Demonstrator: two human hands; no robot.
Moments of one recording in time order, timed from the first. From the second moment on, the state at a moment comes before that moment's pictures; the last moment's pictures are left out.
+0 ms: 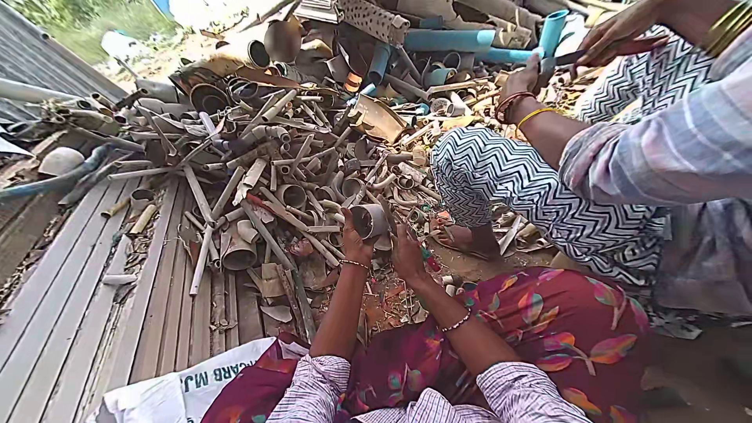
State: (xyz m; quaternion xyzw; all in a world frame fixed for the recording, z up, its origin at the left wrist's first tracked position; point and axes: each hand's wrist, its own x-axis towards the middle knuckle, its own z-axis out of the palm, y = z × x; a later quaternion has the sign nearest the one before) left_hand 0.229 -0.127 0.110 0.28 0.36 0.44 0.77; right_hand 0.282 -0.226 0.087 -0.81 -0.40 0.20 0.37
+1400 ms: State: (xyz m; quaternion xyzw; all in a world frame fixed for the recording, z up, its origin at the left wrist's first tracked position) left_hand 0.228 -0.127 0.125 0.25 0.32 0.47 0.78; right_hand 0.281 -0.226 0.089 -0.79 -0.36 0.18 0.46
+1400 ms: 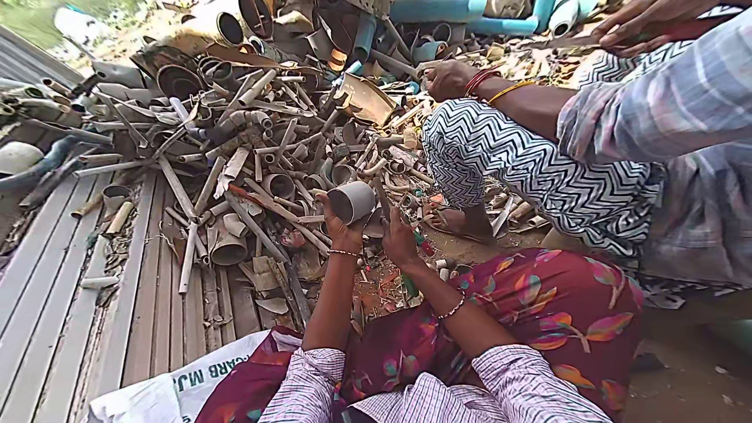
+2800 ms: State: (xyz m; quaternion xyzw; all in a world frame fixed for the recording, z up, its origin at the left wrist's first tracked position) left_hand 0.228 -0.132 0.122 0.25 0.34 0.46 0.78; right_hand 0.268 -0.226 0.089 -0.76 -0.44 0.11 0.47
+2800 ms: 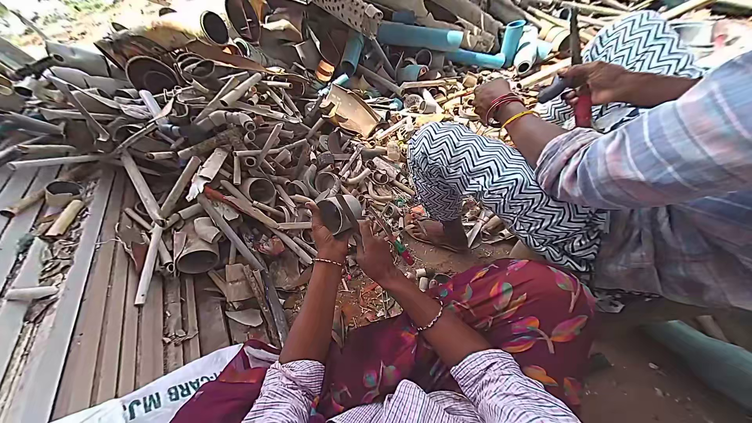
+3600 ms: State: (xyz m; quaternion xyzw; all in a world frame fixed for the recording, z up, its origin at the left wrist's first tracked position) left_hand 0.231 -0.126 0.115 0.28 0.32 0.45 0.78; right_hand 0.270 -0.227 0.086 -0.75 -0.43 0.11 0.49
